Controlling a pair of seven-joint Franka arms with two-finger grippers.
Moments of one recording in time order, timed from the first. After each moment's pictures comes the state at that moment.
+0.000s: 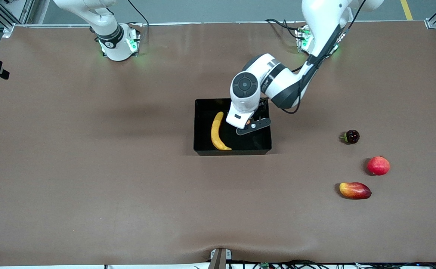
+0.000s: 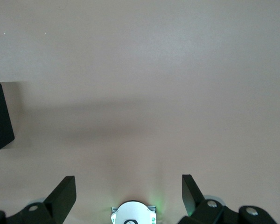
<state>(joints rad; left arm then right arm) -0.49 0.51 -0.30 -1.74 0.13 2.04 -1.13 0.12 -0.02 -0.26 -1.44 0.01 1.31 -0.08</state>
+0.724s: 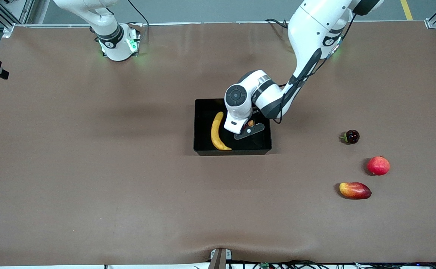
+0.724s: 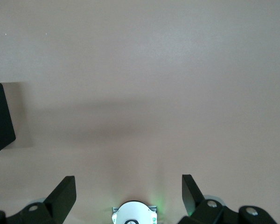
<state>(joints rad) -0.51 0.65 -0.30 -1.77 0.23 2.18 -1.24 0.12 -0.02 -0.26 -1.44 0.02 1.31 -0.08</state>
